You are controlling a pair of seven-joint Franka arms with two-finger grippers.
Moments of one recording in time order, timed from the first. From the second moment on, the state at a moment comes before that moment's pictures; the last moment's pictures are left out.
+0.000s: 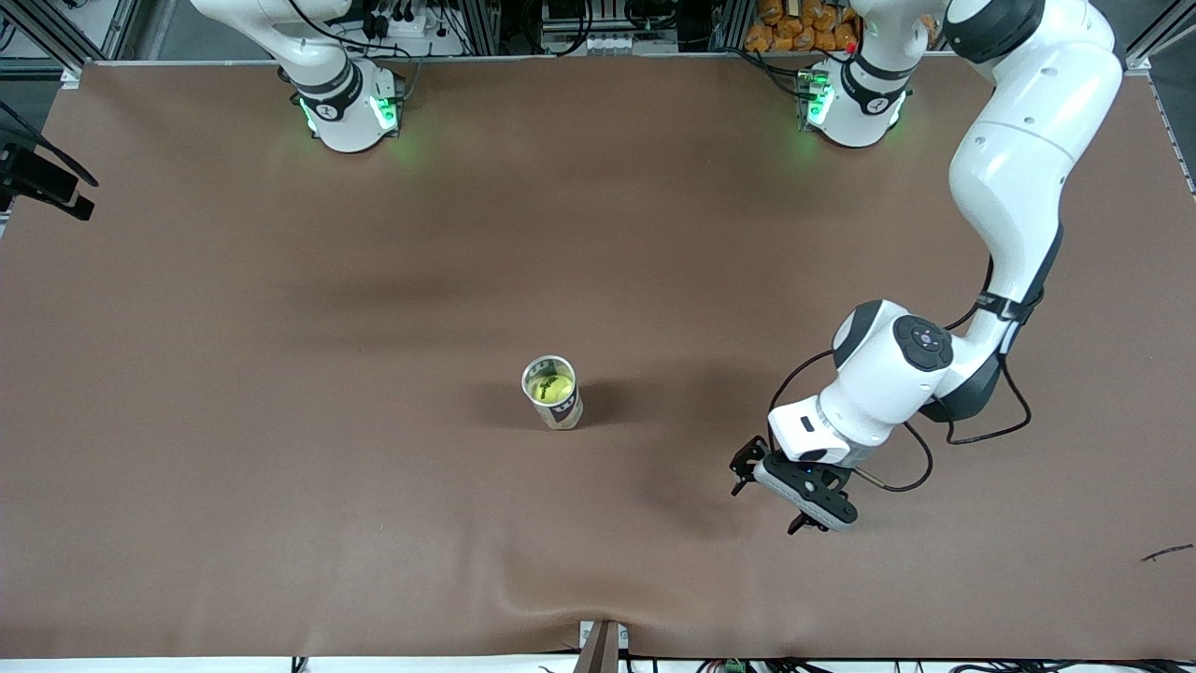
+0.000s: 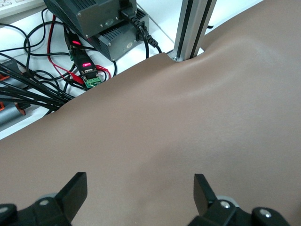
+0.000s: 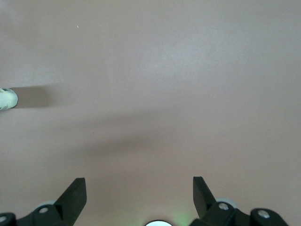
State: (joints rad) left arm 0.12 0.85 -0.61 -1.40 0.42 2.65 0.07; right arm 0.01 -0.04 -0.12 -1.50 0.02 1.41 0.03
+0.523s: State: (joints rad) left arm 0.12 0.63 -0.61 -1.39 0.24 2.27 0.07; right arm -0.01 -0.04 -0.13 -1.49 0.02 1.41 0.03
